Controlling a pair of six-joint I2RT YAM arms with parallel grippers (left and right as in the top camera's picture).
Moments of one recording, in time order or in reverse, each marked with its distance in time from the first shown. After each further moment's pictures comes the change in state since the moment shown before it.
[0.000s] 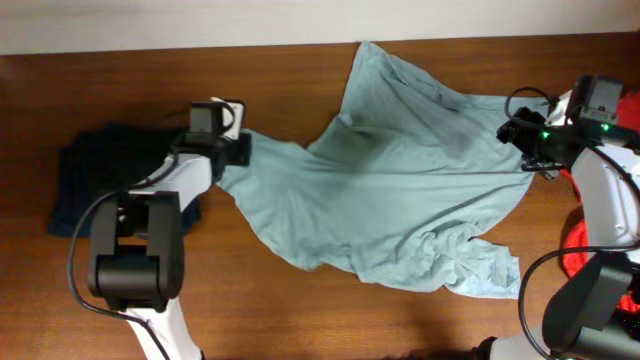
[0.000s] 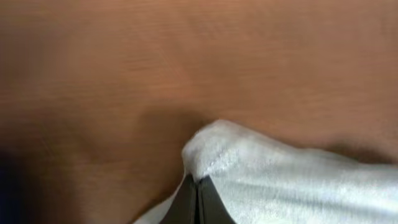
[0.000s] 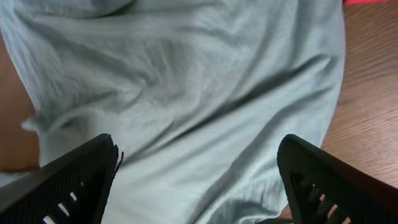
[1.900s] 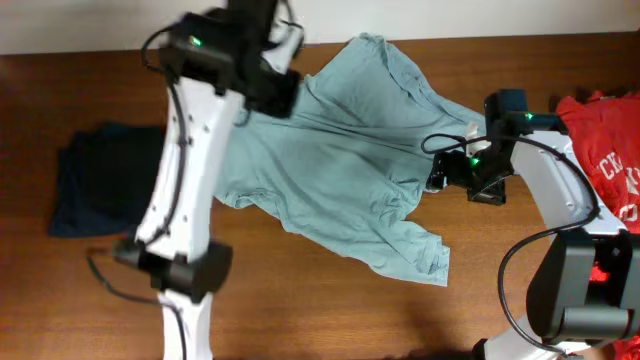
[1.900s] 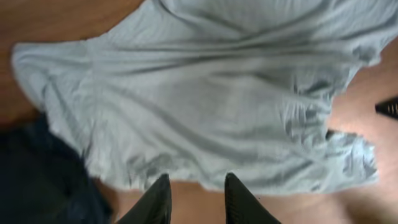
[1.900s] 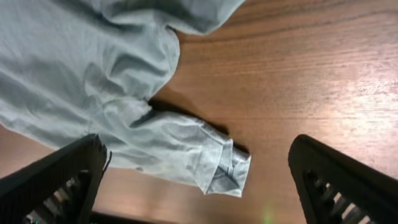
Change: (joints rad) left arm -0.322 0.109 1.478 -1.656 -0.060 -0.046; right arm 0.255 0.086 -0.006 -0.348 -0.034 -0.239
